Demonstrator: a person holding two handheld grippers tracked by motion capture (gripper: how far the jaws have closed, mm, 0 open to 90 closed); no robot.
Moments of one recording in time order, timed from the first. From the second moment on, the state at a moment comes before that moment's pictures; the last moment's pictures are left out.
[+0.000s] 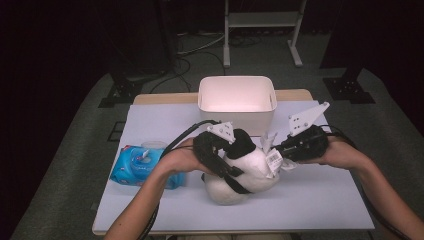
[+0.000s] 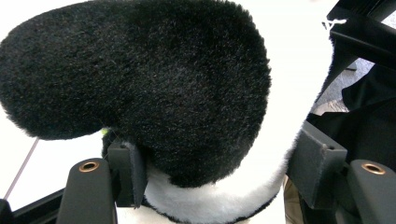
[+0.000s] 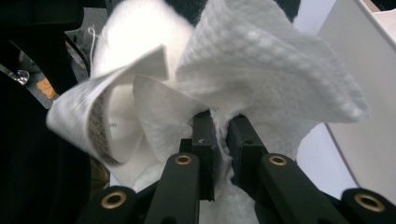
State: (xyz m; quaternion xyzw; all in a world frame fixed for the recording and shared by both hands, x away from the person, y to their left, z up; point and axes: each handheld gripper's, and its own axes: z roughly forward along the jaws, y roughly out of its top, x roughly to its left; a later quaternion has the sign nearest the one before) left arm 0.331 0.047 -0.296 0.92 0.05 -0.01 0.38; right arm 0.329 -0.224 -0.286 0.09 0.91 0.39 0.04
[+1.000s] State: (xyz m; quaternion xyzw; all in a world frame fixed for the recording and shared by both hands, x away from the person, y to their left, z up) left arm 0.331 0.033 -0.294 0.93 0.05 0.00 0.36; right arm 0.322 -0.222 -0.269 0.07 0.90 0.43 0.03
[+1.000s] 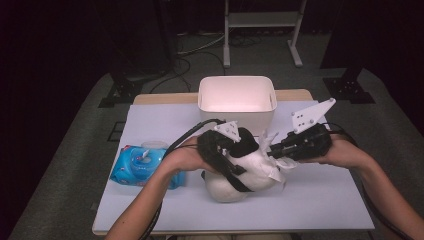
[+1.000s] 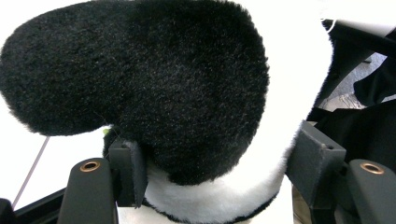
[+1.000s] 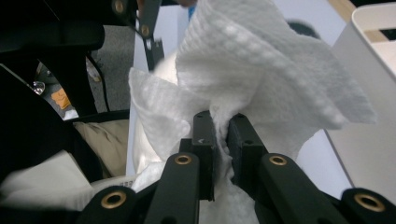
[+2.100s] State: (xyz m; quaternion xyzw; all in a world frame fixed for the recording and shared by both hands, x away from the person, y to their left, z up) left arm 0.327 0.001 -0.315 0.94 0.03 -0.01 0.33; right arm 0.333 -0.219 -0.289 0.09 0.90 0.42 0.02
